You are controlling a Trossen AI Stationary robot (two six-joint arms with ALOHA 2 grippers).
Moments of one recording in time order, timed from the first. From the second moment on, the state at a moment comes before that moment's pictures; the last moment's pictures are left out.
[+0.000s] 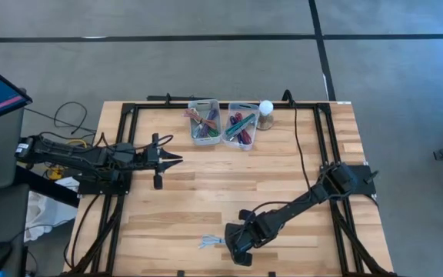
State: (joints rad) left arm -0.14 0.65 0.38 0.09 -0.29 0.12; right arm 0.54 2.11 1.50 -0.57 0.03 0.70
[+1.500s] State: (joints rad) left arm -0.14 0.65 0.38 0.09 -0.29 0.12; right arm -0.12 1.89 1.50 -0.35 0.47 0.49
